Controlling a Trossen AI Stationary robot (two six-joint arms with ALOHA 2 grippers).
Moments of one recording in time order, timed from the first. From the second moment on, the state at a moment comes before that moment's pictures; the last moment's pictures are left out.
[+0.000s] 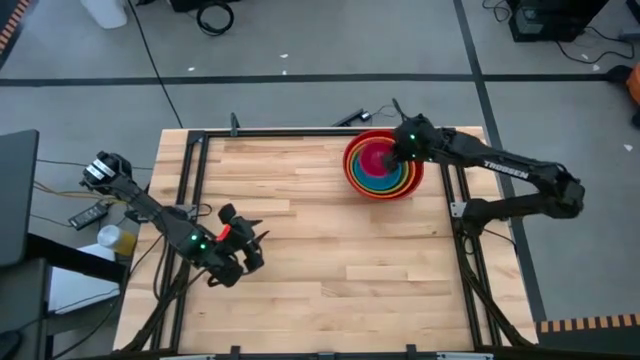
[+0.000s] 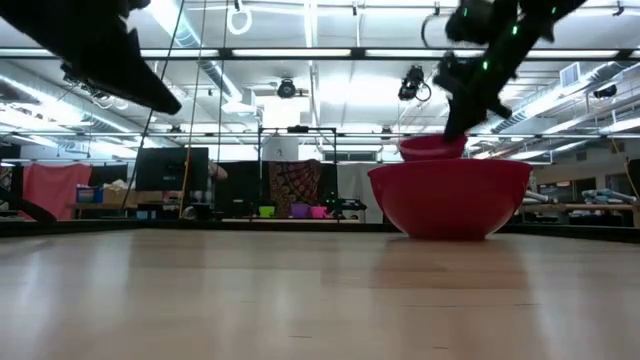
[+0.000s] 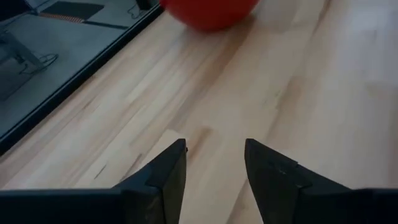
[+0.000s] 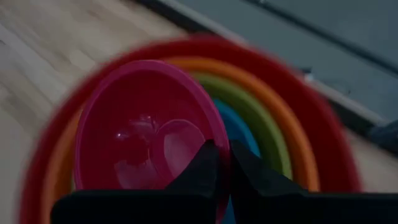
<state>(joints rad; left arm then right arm) -0.63 1.23 0.73 -0.59 -0.99 -0.85 -0.57 1.16 0.89 -0.59 0.19 0.29</state>
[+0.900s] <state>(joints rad) -0.48 1.24 0.71 -0.49 -0.98 -0.73 -0.64 1.10 0.79 -0.49 0.11 0.26</state>
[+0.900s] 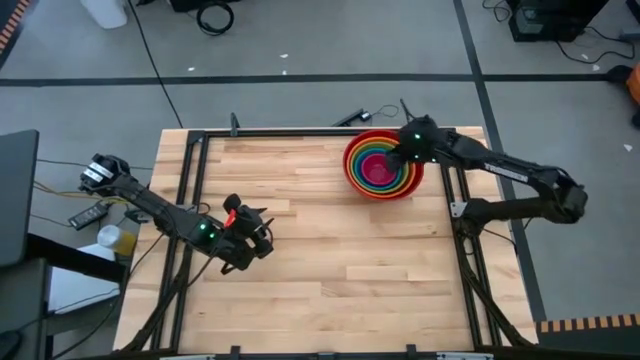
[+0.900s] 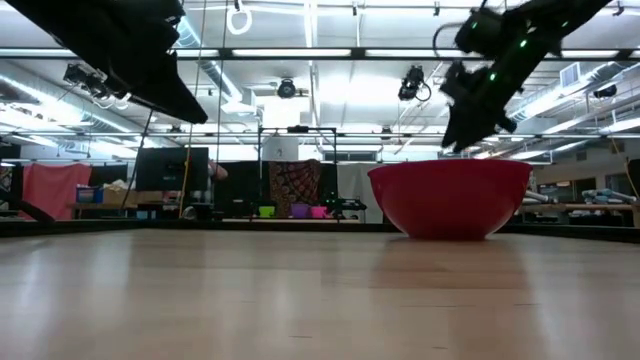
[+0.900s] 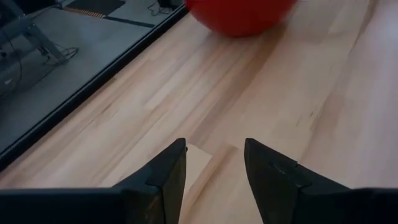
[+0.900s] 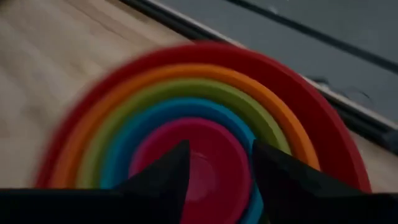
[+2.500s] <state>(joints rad) -0.11 0.73 0.28 0.47 -0.27 -0.03 0.47 0.31 0.31 0.07 0.56 0.00</state>
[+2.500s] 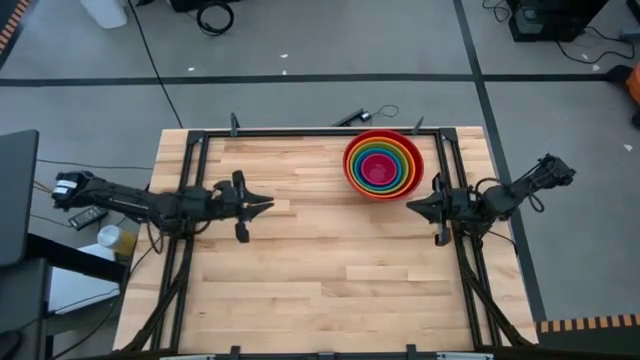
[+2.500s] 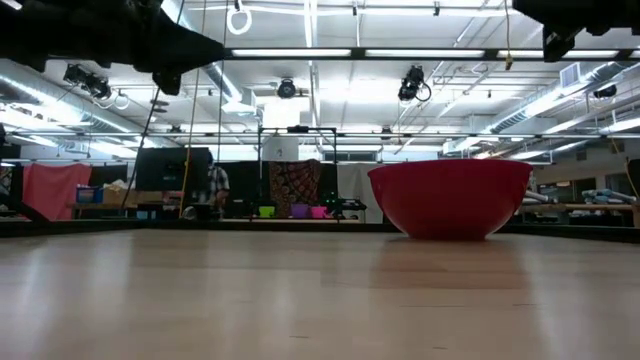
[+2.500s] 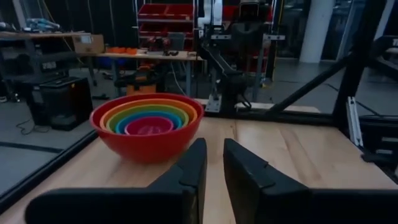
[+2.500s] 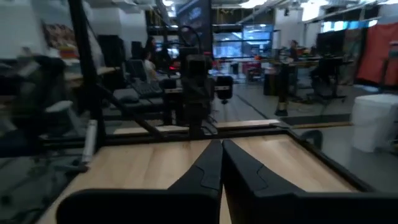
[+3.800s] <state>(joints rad) -0.03 0.35 0.01 0.33 -0.20 -0.08 0.31 0.22 0.03 0.36 0.35 0.08</state>
